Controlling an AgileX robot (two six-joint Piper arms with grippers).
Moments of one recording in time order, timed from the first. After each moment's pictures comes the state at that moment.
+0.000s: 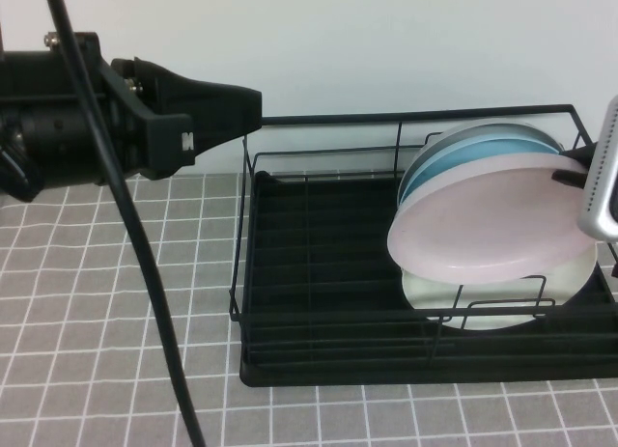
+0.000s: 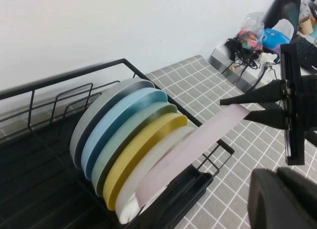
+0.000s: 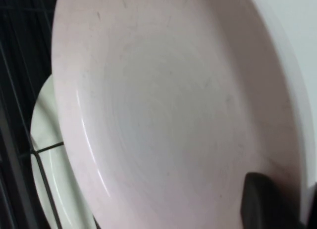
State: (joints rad) right arm 0.24 1.23 -0.91 0.54 0.38 -1.64; left arm -0.29 1.10 -1.16 -1.09 0.79 0.70
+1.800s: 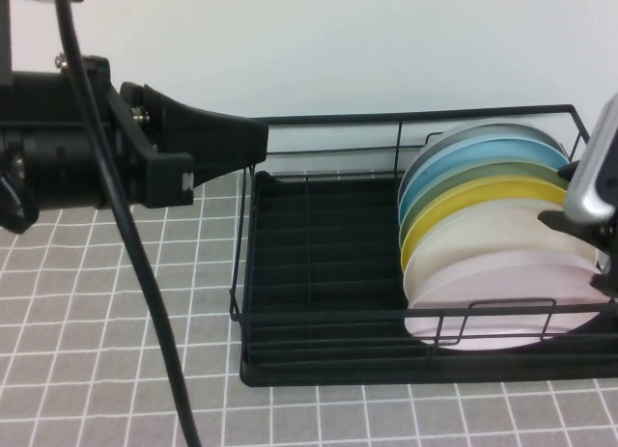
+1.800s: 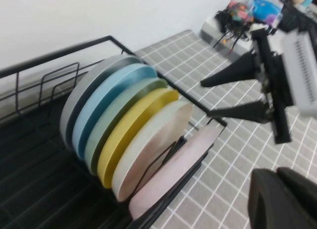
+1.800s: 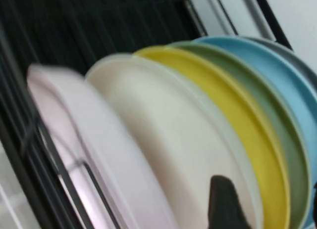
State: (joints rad) right arm 0.24 1.26 -0.91 0.58 0.42 -1.34; left arm -0.29 1.10 -1.16 -1.05 0.87 0.73
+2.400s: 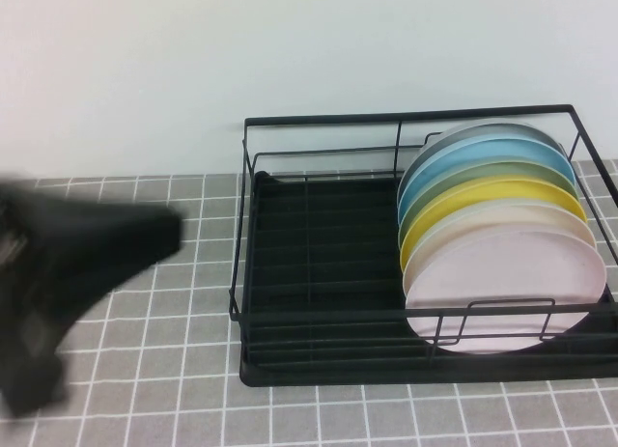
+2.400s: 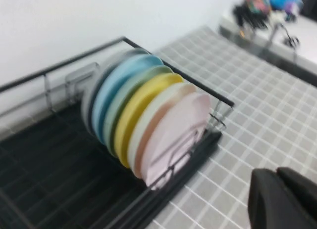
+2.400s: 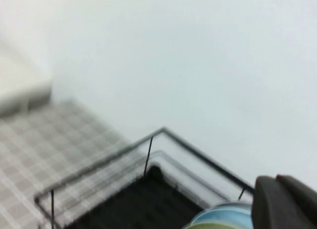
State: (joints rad) right arm 0.24 0.75 -0.79 1.06 0.40 -1.23; left arm -0.29 0.75 -0.98 -0.89 0.82 0.63
